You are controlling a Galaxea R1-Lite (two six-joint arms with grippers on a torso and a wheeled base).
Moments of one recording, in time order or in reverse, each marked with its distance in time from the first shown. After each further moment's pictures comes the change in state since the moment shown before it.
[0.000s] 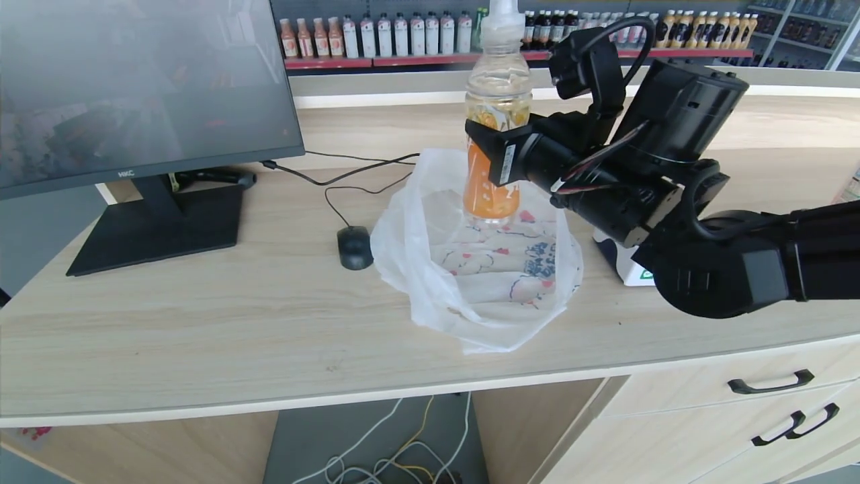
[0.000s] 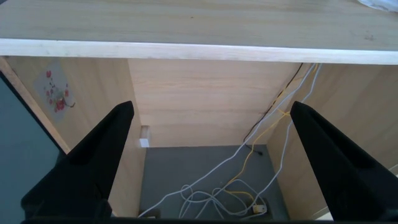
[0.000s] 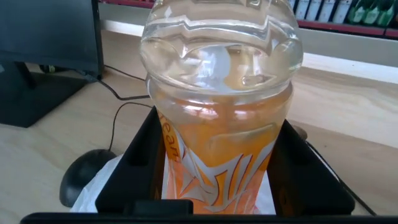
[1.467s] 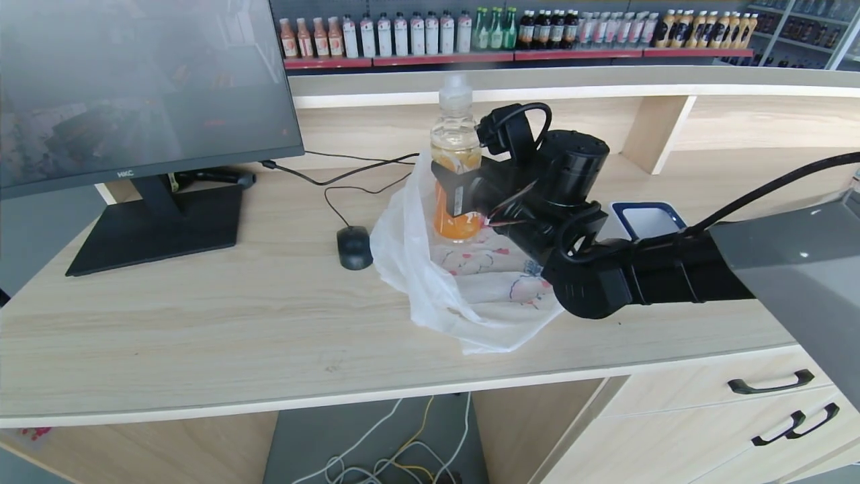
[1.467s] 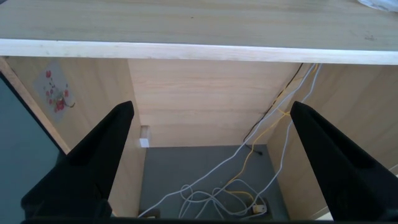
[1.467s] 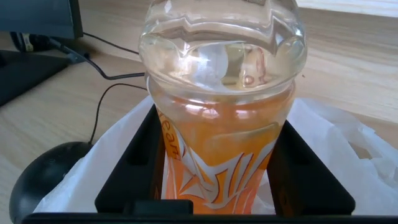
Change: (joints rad) left arm 0.000 0.000 0.000 0.000 0.000 0.000; right arm -0.007 0.281 -0.206 -0.030 -0.001 0.011
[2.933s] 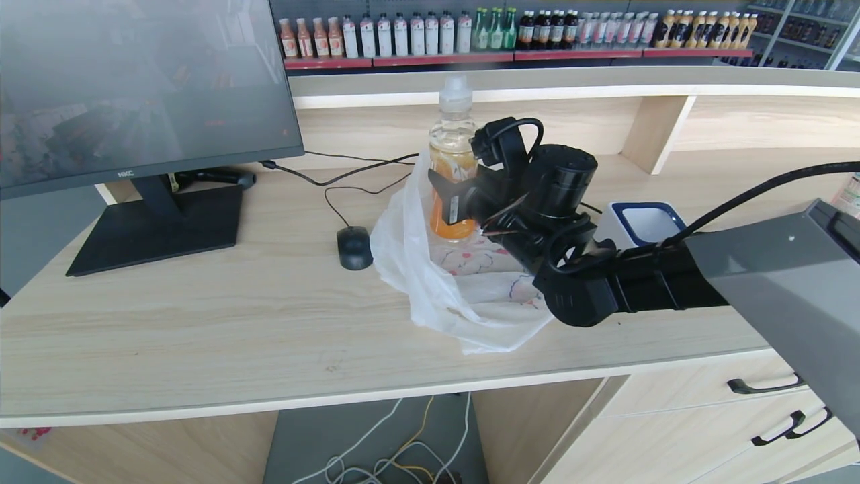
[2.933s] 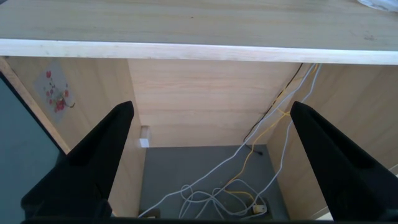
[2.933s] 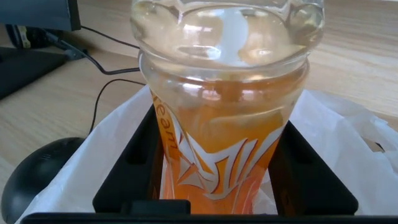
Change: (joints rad) left arm 0.000 0.000 0.000 0.000 0.000 0.000; right arm 0.003 0.037 0.005 -0.040 -0.005 0.000
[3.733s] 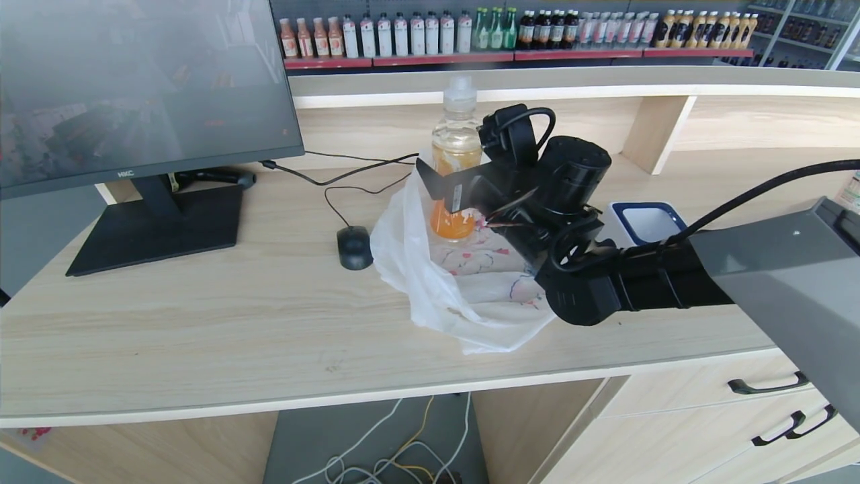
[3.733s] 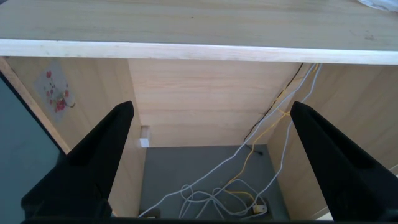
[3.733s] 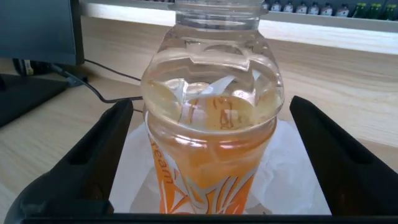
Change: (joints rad) left arm 0.000 0.000 0.000 0.000 0.000 0.000; right arm 0.000 -0.015 0.003 -0.086 0.000 -0.020
